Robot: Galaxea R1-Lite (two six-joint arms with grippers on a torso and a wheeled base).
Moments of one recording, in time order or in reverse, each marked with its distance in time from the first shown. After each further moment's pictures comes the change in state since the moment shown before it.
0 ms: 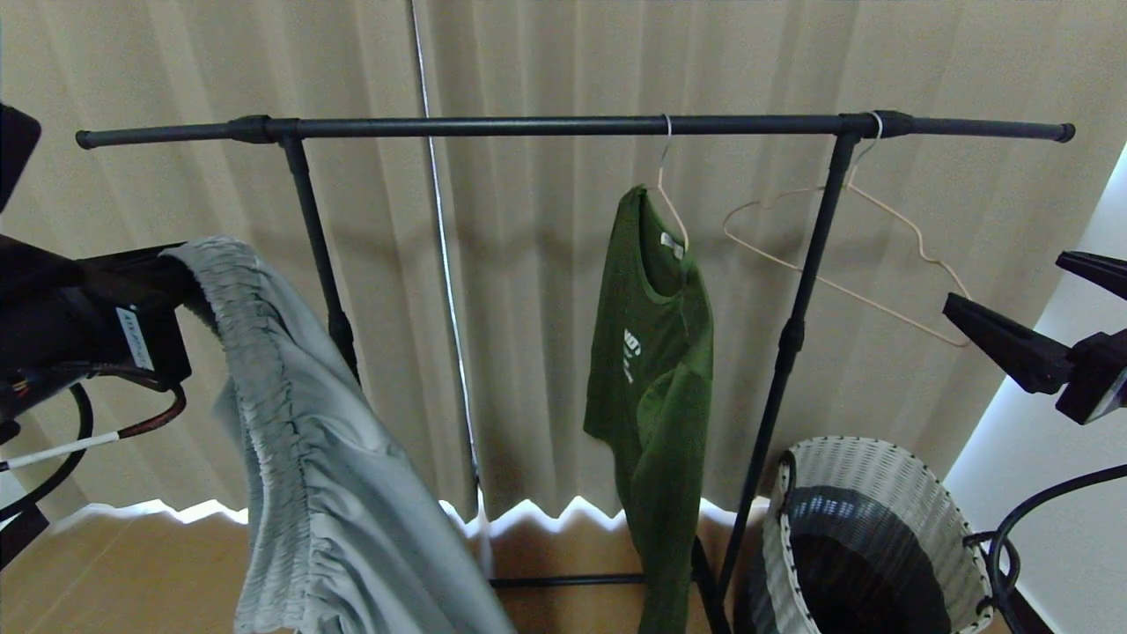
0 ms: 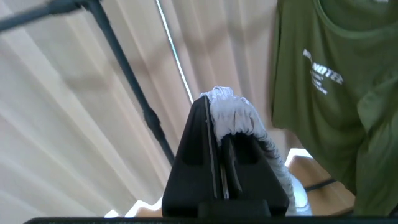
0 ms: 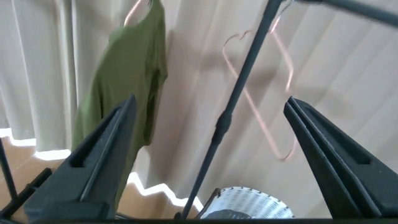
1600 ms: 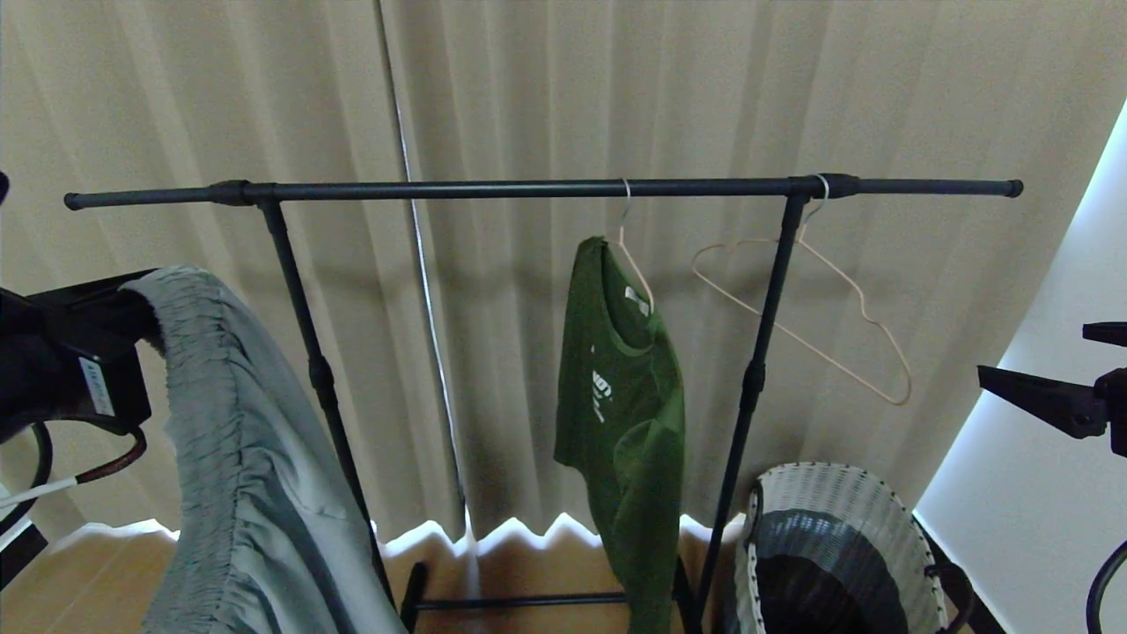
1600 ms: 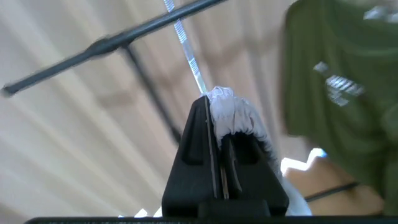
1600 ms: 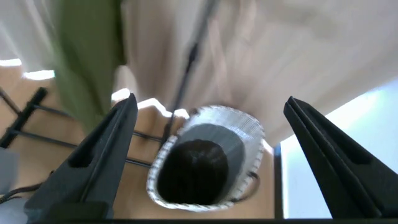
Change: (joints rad) left arm 0.044 -0.068 0.080 -0.004 0.000 0.092; right arm -0.115 -0.010 -0.291 0.723 -0.020 -0.038
